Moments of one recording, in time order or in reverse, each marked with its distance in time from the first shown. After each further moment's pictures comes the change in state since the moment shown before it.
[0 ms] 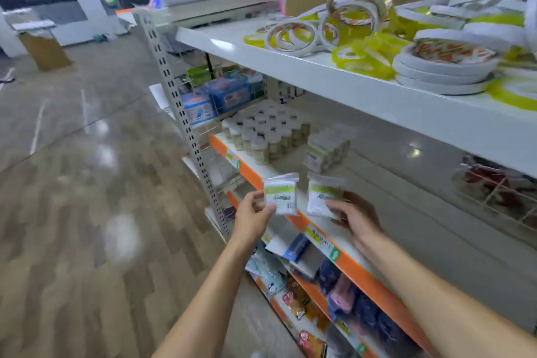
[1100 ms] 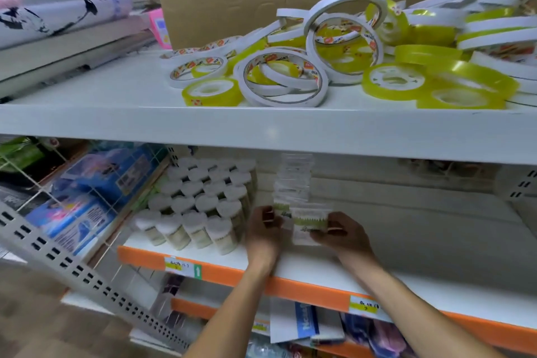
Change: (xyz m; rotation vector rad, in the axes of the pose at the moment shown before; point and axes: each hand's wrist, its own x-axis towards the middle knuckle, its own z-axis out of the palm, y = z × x) left_hand 0.217 -0.004 0.069 0.174 -0.486 0.283; right_hand 0.092 0.032 0.076 -0.162 0.549 -0.194
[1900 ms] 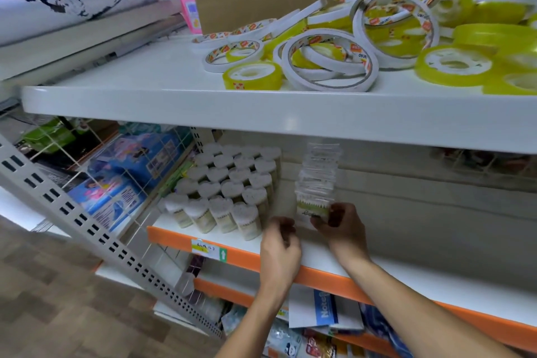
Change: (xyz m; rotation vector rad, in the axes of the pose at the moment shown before) left_hand -0.055 0.003 -0.038 0.124 -0.005 0.046; right_hand 0.003 0.006 0.062 -0.213 0.176 0.020
